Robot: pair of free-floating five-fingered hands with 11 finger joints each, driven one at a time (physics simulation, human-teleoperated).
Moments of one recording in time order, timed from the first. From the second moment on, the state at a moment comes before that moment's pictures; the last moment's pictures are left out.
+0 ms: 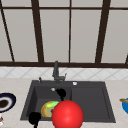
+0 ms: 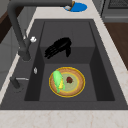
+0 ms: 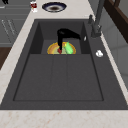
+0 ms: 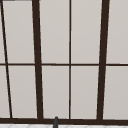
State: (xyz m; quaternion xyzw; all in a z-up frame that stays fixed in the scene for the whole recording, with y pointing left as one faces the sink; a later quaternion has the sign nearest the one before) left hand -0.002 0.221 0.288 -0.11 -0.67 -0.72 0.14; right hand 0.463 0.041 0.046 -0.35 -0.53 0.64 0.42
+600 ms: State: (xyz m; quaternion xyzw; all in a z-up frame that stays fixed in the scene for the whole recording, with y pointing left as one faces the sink) left hand -0.002 0.221 0.288 -0.11 -0.67 -0.72 0.14; right hand 0.454 0.020 0.085 -0.35 -0.54 0.64 0.42
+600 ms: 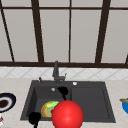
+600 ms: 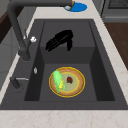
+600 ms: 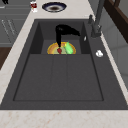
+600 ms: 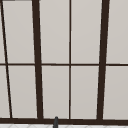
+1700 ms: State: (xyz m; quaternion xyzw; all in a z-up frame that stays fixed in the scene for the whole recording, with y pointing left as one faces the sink) left hand -0.002 0.221 0.288 -0.11 -0.67 -0.72 0.14; right hand 0.426 -0.018 0.114 -0.35 -0.55 0.63 0.42
